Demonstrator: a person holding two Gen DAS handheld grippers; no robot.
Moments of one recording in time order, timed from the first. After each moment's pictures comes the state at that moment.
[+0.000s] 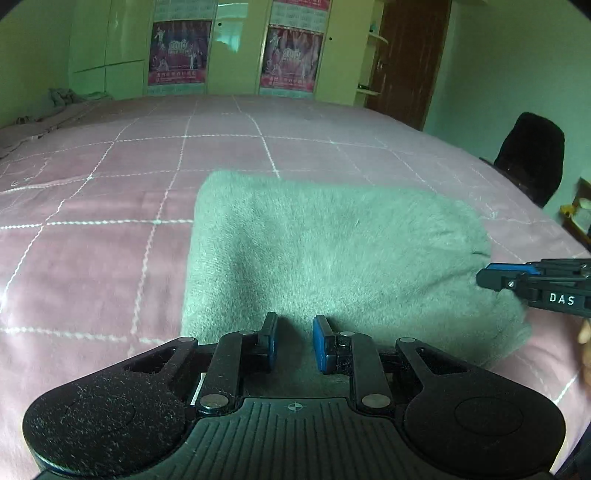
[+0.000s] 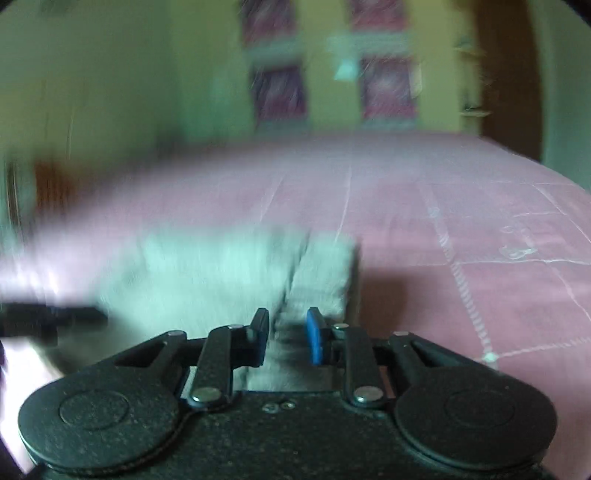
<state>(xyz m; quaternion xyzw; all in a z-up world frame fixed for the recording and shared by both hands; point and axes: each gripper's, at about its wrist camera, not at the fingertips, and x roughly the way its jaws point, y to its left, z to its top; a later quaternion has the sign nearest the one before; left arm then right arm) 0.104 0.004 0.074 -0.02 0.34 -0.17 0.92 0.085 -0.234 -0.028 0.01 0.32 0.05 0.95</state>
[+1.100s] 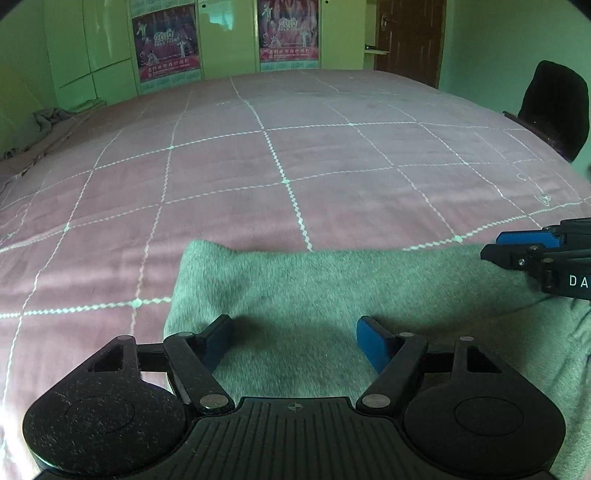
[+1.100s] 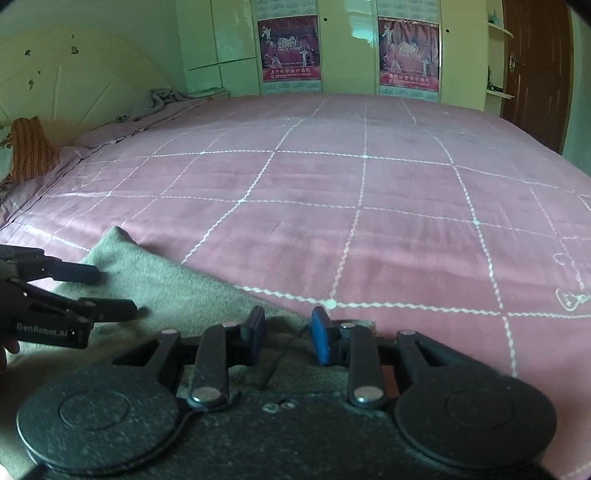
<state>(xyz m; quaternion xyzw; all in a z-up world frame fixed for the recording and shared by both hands) 0.204 -0.045 0.084 0.07 0.38 -0.14 0.91 0.191 -0.237 -0.026 0.00 0.34 0.06 0.94</state>
